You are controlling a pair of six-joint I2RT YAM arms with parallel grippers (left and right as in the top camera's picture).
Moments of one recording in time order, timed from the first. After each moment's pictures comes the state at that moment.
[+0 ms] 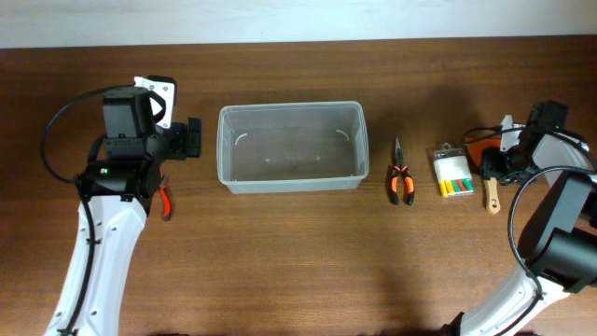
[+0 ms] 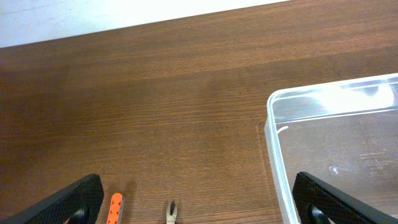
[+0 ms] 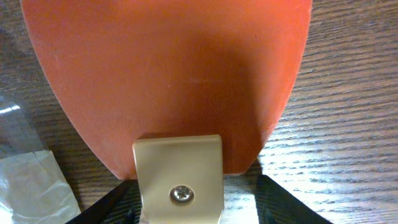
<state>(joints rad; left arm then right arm) -0.01 1.38 1.18 -0.51 -0.06 0.14 -0.46 2.05 1.36 -0.67 -0.07 -0.29</state>
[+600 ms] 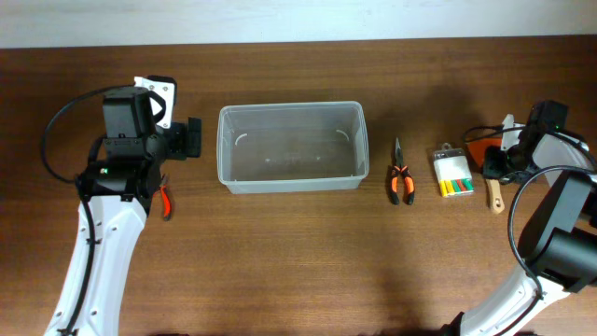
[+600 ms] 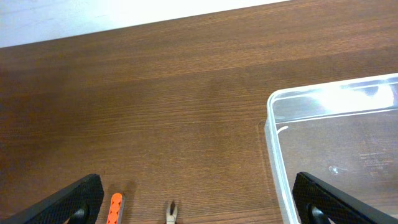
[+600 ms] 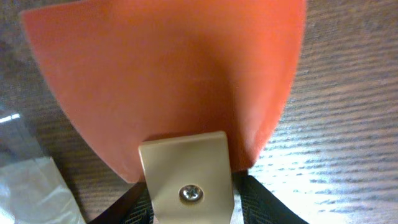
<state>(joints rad) -0.01 1.38 1.18 -0.51 -0.06 0.14 -0.46 2.05 1.37 -0.66 -0.07 -0.26</state>
